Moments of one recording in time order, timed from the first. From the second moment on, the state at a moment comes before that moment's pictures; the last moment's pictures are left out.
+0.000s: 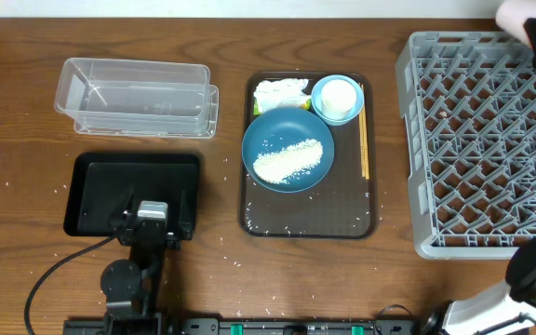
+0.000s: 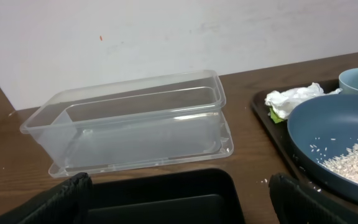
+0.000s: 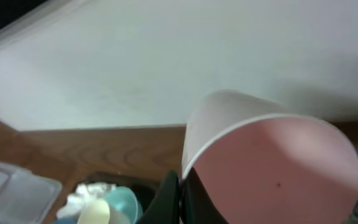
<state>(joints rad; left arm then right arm) 0.04 0.01 0.02 -0.11 0.10 0.16 -0.50 1.84 1.65 -0.26 -0.92 0.10</state>
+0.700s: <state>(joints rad) 0.04 0.01 0.02 -0.11 0.10 0.16 -0.54 2.26 1.62 0.30 -1.25 0.61</state>
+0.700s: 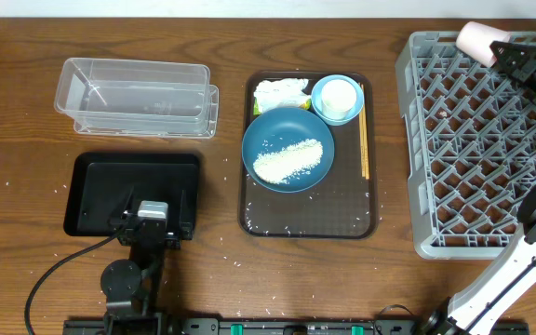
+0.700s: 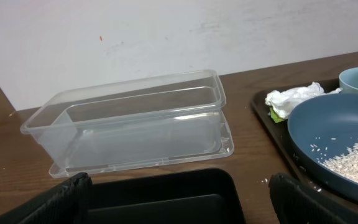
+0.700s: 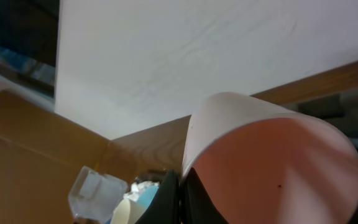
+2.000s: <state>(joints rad) 0.04 0.01 0.02 -0.11 0.10 0.16 -0.61 2.32 1.62 0.26 -1.35 0.65</state>
